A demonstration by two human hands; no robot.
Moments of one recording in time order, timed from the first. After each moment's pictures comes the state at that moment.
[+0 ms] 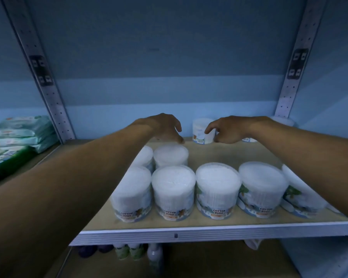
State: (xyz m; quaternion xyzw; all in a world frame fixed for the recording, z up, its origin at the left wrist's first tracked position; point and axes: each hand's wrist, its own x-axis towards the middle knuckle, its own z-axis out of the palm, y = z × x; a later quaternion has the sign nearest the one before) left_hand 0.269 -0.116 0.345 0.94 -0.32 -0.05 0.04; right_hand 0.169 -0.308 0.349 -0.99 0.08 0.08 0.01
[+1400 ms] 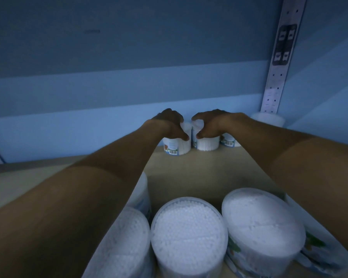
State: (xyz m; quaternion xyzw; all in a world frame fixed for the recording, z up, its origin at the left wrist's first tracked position) left_hand 0.347 -0.277 0.306 0.93 -0.37 0.00 0.06; right_hand 0.277 -0.421 0.307 -0.99 0.16 0.05 -0.01
